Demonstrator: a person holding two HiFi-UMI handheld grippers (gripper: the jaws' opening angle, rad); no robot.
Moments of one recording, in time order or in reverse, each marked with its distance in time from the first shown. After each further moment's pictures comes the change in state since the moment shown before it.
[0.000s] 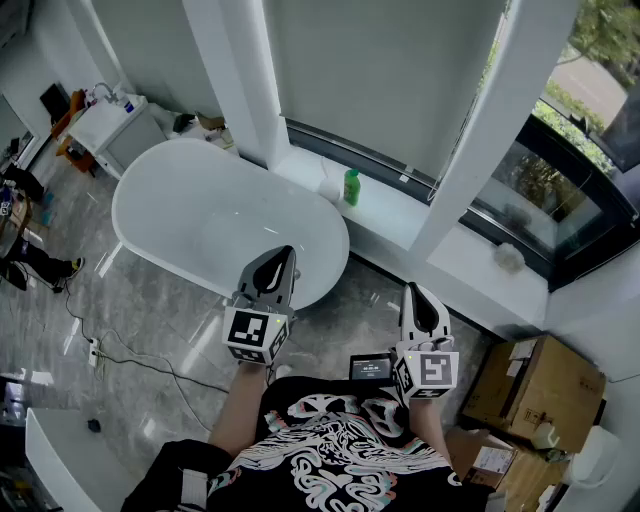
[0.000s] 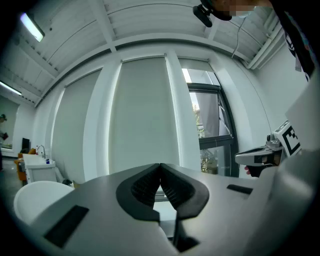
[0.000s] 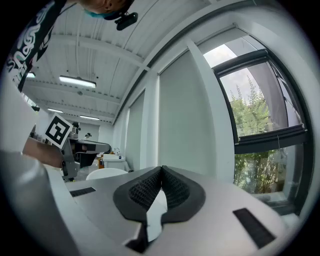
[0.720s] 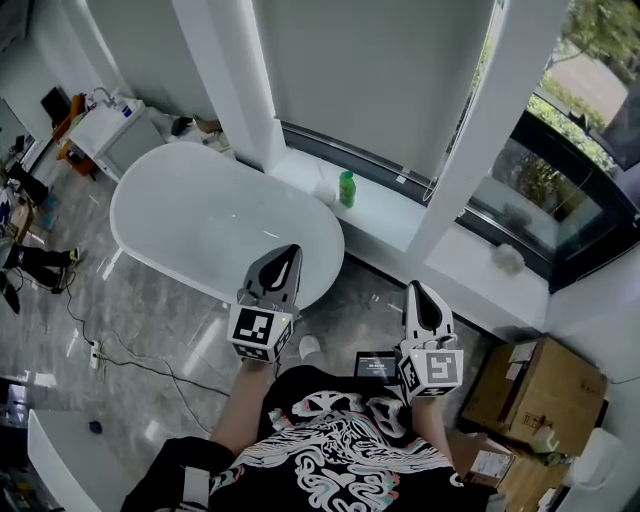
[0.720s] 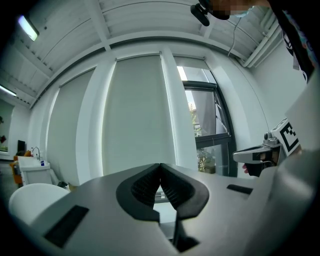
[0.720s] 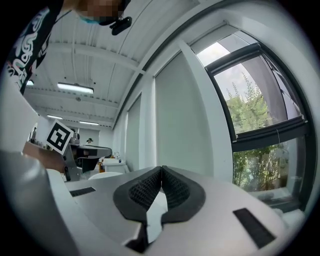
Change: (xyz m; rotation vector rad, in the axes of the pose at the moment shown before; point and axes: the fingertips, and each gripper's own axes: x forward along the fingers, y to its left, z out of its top) left arm 0.032 -0.032 -0.002 0.021 -0.001 -0.036; right arm -0.001 -0.038 -0.005 0.046 -0.022 0.013
